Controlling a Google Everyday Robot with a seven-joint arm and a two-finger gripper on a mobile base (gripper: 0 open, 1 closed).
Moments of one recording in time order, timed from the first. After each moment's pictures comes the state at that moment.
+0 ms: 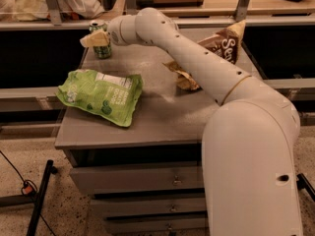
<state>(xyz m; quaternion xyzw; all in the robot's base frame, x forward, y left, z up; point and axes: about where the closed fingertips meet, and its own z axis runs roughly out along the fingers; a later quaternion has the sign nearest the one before) 0.844 0.181 0.894 -0.39 0.70 0.24 0.55</state>
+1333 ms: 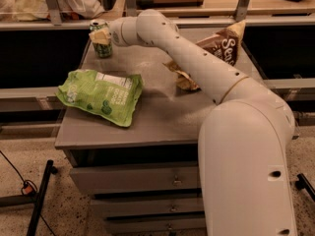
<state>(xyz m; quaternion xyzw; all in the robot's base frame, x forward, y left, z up) 0.852 0.179 0.887 -0.37 0.71 0.26 0.54</state>
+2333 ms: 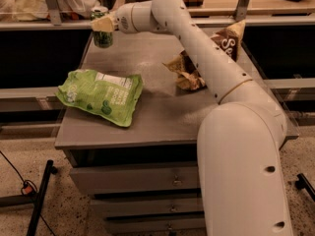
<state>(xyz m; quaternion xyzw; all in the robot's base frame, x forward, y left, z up) 0.840 0.163 0.933 -0.39 0.68 0.32 0.53</state>
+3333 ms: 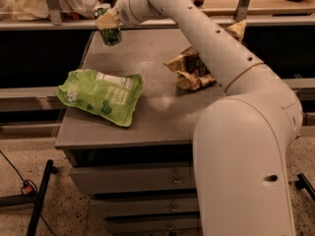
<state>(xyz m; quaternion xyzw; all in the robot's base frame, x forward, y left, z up) 0.833 0.143 0.944 -0.43 0.72 0.23 0.50</state>
